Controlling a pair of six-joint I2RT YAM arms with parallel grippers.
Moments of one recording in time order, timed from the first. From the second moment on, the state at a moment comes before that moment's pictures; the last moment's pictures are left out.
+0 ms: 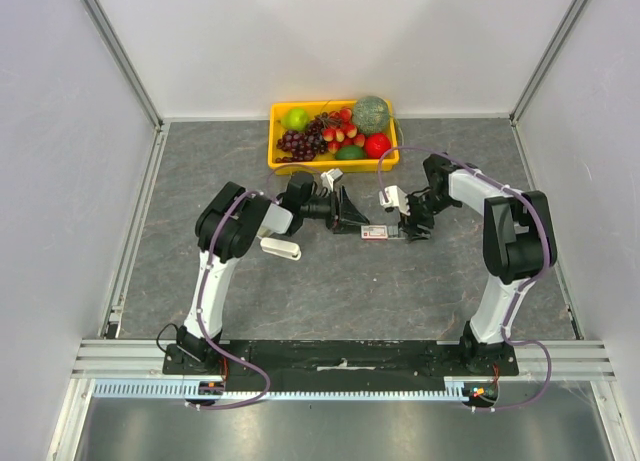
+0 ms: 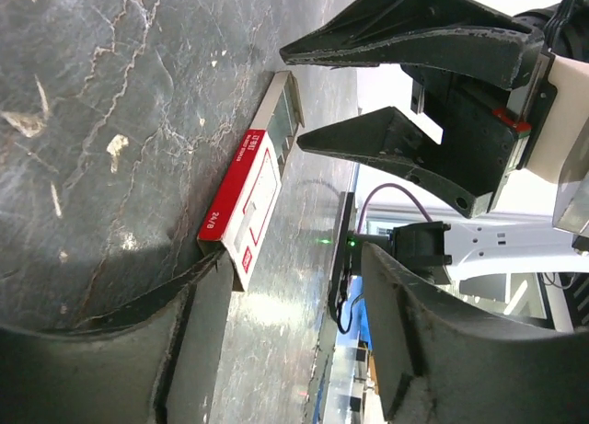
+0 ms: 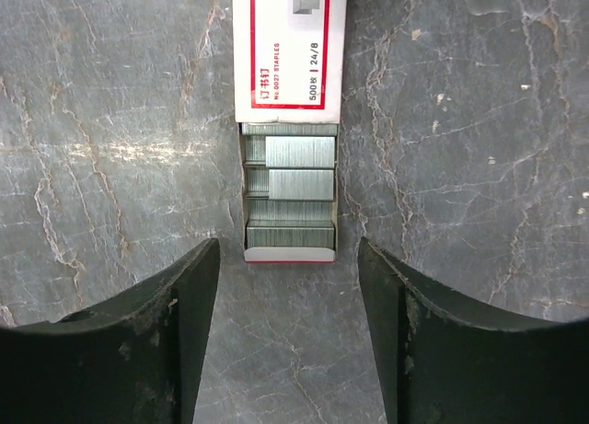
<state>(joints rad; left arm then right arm) -0.51 2.30 1.18 0.73 0.98 -1.05 0.15 1.89 1.23 -0.80 -0.58 -1.41</state>
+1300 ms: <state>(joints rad) -0.39 1.96 1.33 0.10 1.00 -0.56 0.17 1.65 1.11 -0.48 -0.59 -0.51</state>
